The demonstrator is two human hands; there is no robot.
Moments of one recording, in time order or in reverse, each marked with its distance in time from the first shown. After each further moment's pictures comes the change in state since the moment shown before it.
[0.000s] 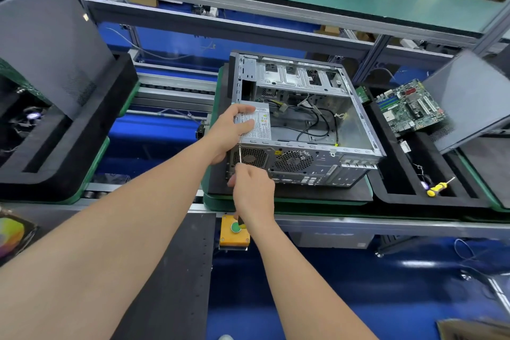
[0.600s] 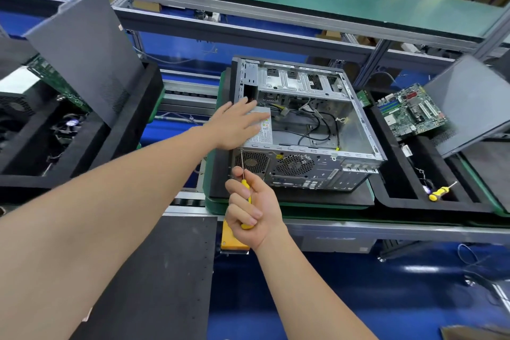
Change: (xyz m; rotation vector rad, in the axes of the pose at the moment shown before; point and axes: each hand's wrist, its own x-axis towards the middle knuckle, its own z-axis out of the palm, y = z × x) left_hand 0.026 0.018 -0.019 1.149 -0.223 0.334; right_hand -0.008 0.015 -0.015 1.658 -0.807 0.654
